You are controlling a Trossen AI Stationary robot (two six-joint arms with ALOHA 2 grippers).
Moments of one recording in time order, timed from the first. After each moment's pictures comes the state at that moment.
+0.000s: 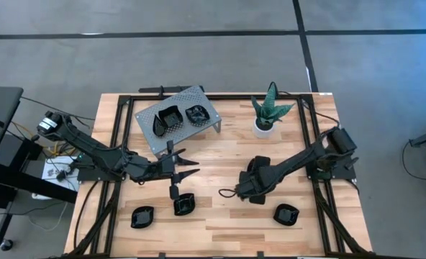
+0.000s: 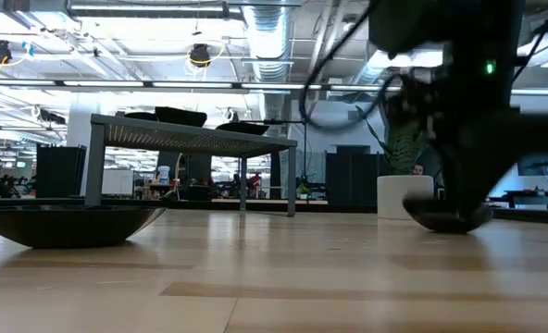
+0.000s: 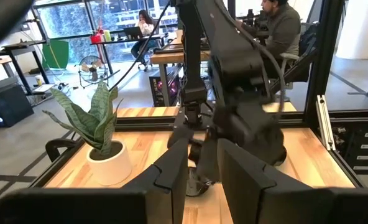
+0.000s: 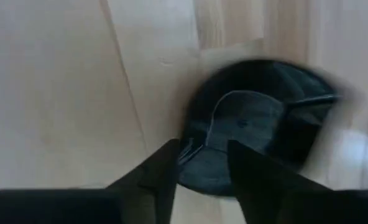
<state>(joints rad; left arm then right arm) -0.49 1.20 0.77 0.36 -0.61 0.09 0.38 1.80 1.13 -0.98 0.27 0.55</state>
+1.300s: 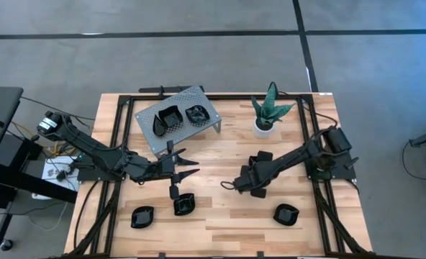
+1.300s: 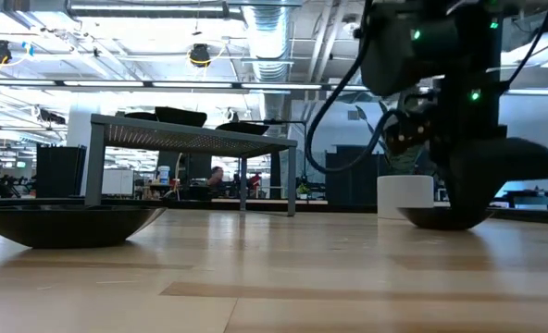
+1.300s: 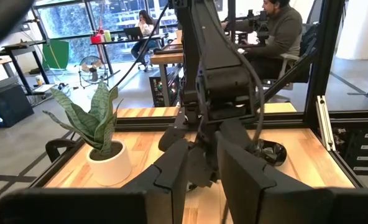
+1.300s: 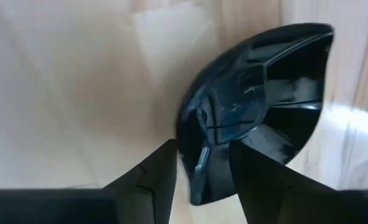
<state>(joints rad) -0.49 1.20 0.77 0.36 -0.61 0.09 0.30 1.84 1.10 -1.04 0.28 0.56</state>
